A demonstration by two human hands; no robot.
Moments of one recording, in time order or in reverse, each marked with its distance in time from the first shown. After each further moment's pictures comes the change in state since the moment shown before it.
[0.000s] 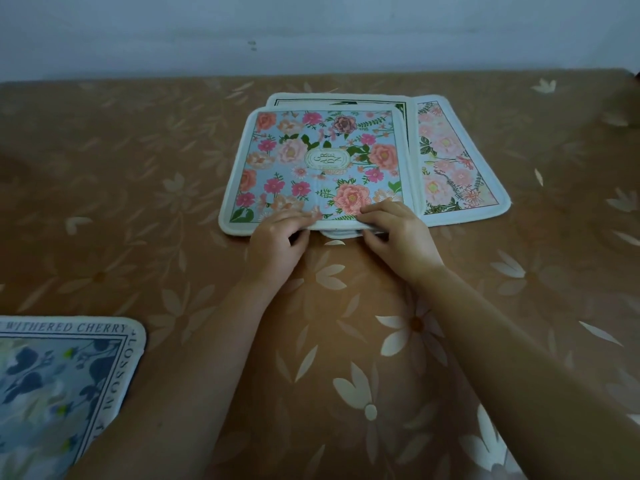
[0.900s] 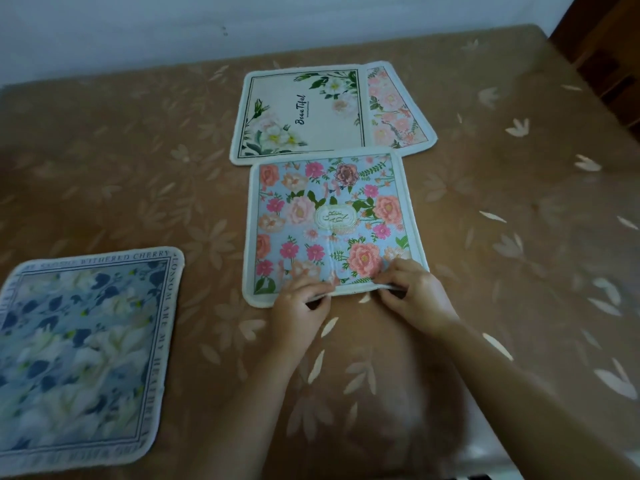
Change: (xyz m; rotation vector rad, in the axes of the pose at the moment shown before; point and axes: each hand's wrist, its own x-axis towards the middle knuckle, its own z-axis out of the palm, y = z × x) left_hand -0.197 0.111 -0.041 -0.191 -0.199 -0.242; right_hand -0.212 -0.087 -0.069 0.072 -0.142 0.259
